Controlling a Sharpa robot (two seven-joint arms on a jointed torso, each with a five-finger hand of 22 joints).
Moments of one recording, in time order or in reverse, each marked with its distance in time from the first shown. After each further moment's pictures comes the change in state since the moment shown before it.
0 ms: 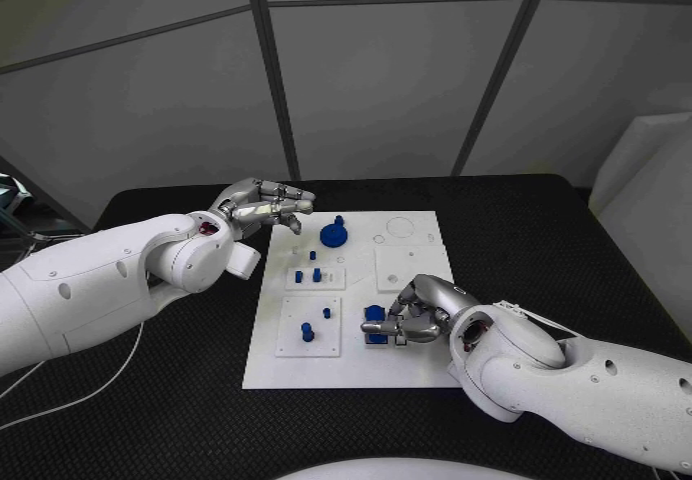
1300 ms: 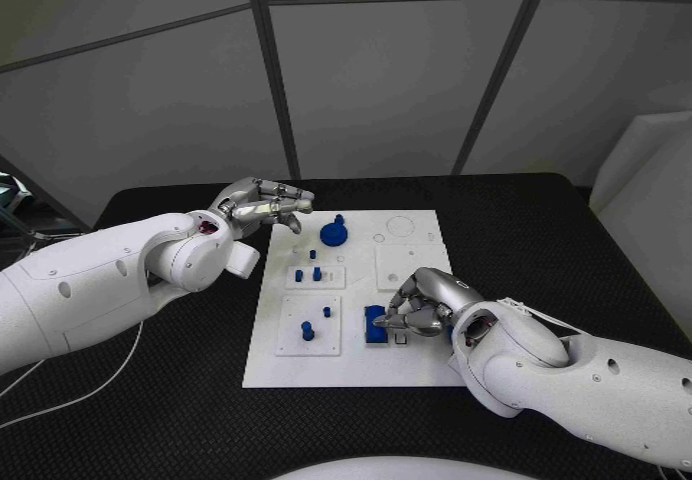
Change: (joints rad) left arm -0.001 -0.002 -0.001 -0.003 0.000 0.002 -0.002; left_hand 0.000 0.000 0.000 0.000 0.000 0.000 0.000 0.000 0.000 0.000 0.000 0.000 0.001 0.000 0.000 0.000 0.000 0.000 0.000 0.000 0.000 -0.001; right arm 0.001 -0.008 0.000 -0.012 -0.032 -0.039 0.061; right_hand 0.300 0.100 0.035 -0.128 -0.015 0.024 -0.011 -0.018 0.085 0.000 -0.014 -0.003 0.000 0.000 -0.007 0.004 0.000 0.000 -0.004 -0.011 0.000 0.000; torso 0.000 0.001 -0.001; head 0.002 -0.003
